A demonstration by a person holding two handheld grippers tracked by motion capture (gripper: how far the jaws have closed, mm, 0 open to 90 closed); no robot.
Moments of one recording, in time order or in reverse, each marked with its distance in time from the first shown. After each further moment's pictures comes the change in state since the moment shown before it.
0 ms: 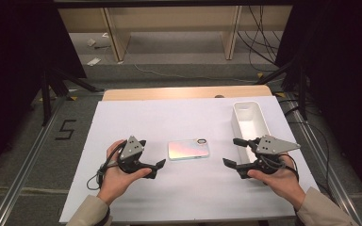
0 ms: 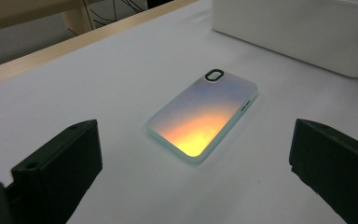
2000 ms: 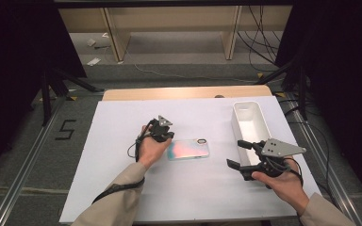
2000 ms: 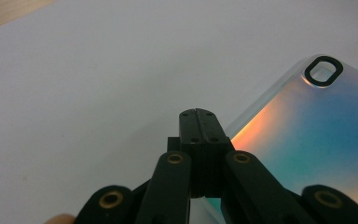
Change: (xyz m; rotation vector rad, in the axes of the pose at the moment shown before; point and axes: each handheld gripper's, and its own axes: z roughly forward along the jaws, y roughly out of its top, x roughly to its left) left arm 0.030 0.027 0.129 0.271 0.128 -0.055; right arm 0.002 -0.006 -0.011 -0.019 -0.036 0.034
